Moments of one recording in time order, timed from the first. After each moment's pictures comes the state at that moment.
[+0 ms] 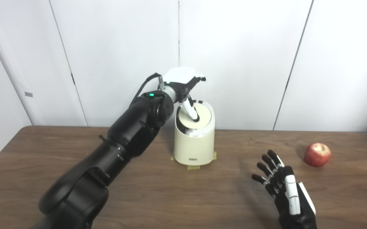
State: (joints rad) left arm -1.10 0.22 -0.54 0.57 0.74 0.24 -0.31; right arm 0.02 -0.03 -0.03 -0.22 0.17 0.10 0.07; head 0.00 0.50
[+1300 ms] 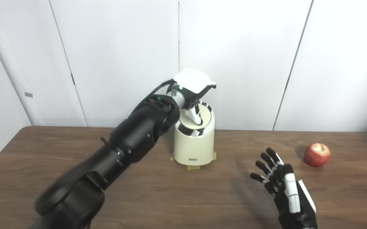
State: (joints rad) left arm -1.07 0.24 -0.59 0.47 0.94 0.14 -0.34; right arm 0.02 -0.03 -0.03 -0.27 0.17 0.15 0.07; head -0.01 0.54
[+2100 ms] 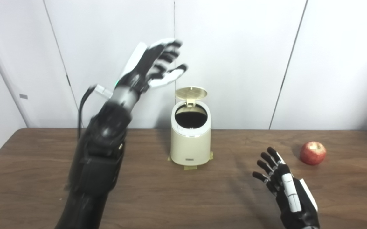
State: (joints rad) left arm -0.69 0.17 0.00 -0.18 0.41 0.44 -0.29; right arm 0.02 -0.05 -0.06 -0.27 0.17 0.15 0.07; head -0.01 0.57
